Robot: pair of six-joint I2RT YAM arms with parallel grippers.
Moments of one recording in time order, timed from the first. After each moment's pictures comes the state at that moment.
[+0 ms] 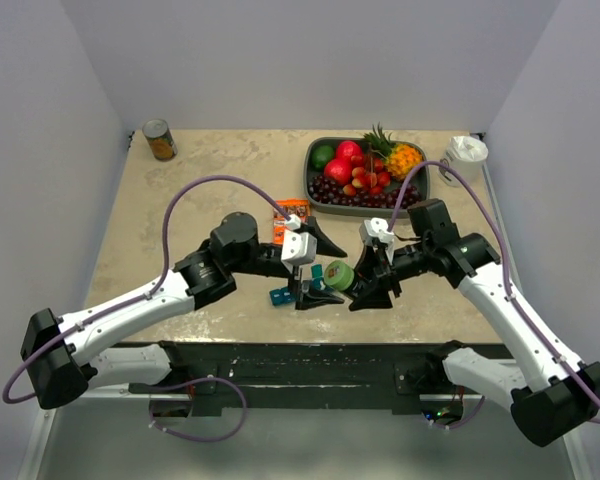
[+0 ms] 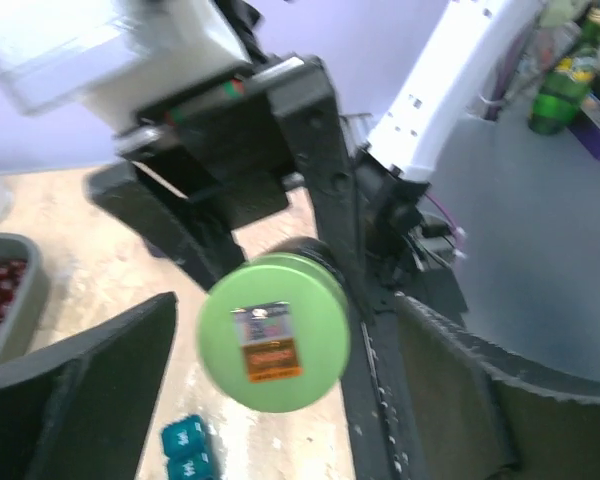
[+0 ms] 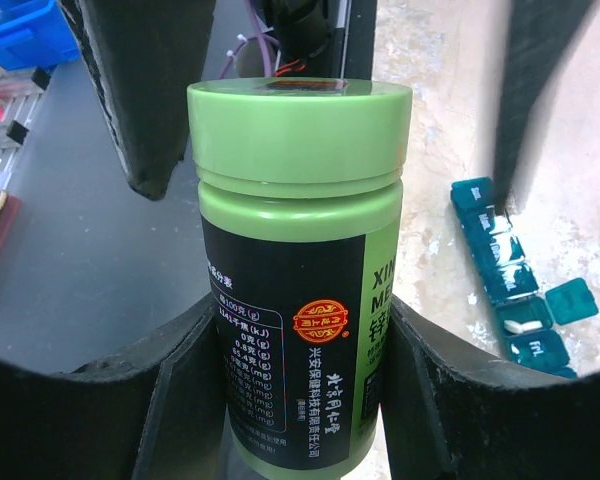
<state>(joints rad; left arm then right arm) -0.94 1.15 0.93 0.16 0.72 0.09 0.42 1.03 1.00 -0.92 -1.20 -0.62</state>
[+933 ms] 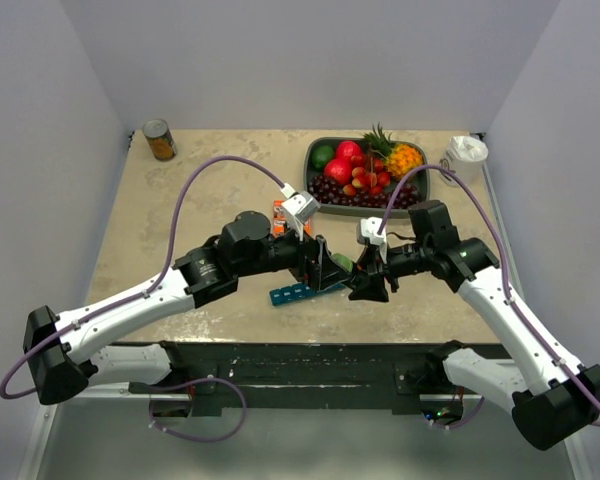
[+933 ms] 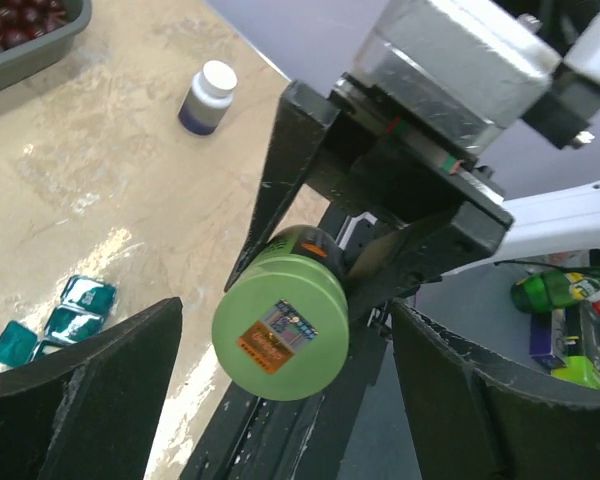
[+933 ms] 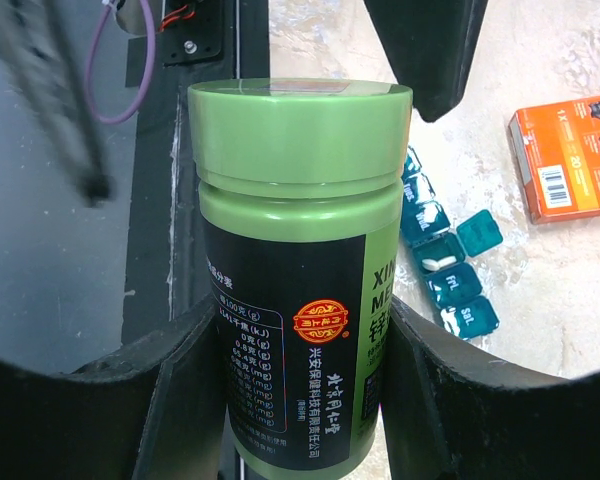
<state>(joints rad) -0.98 1.15 1.01 -0.06 0.26 -0.51 0.42 1.00 0.96 -0.82 -0.97 -0.59</state>
